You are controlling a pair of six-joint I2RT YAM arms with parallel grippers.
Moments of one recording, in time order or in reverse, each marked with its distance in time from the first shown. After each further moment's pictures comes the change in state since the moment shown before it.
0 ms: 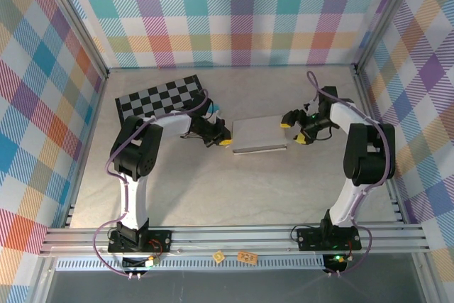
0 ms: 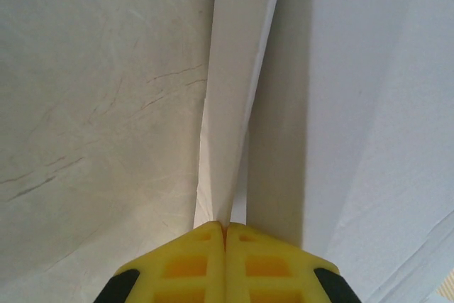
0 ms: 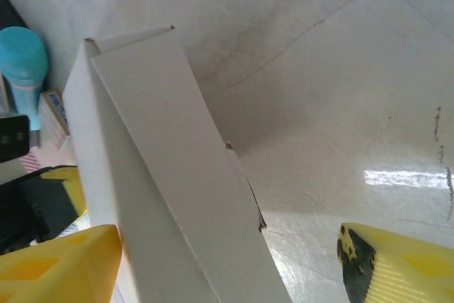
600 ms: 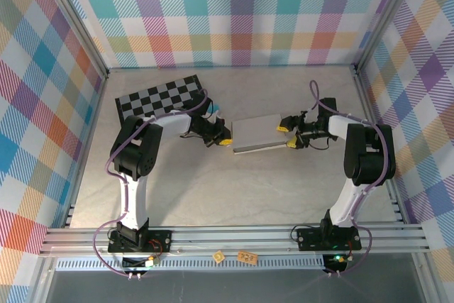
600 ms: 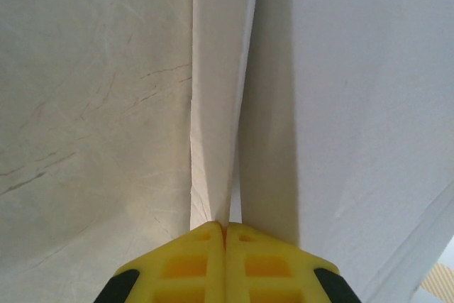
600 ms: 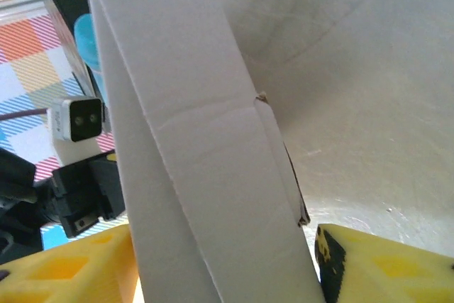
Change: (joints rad) left arm 0.003 0.002 0.010 -0.008 0.017 -0.021; right arm -0.006 0.009 -0.184 0.328 -0.246 0.191
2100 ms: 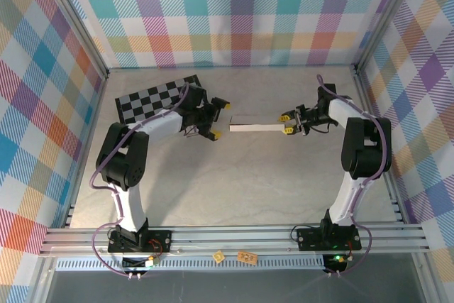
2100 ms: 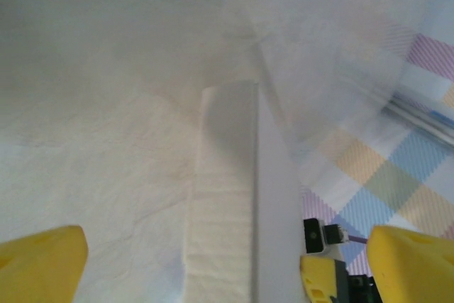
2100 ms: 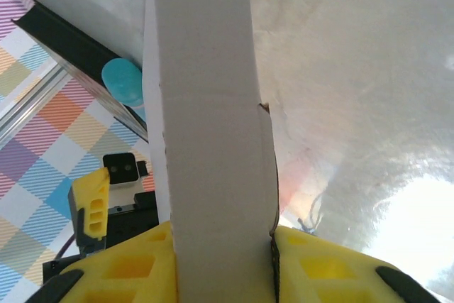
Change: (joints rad) left arm 0.005 -0.162 -0.034 0.107 -0.285 -0.789; right arm 0.006 0.080 0.276 -0.354 -0.015 0.354
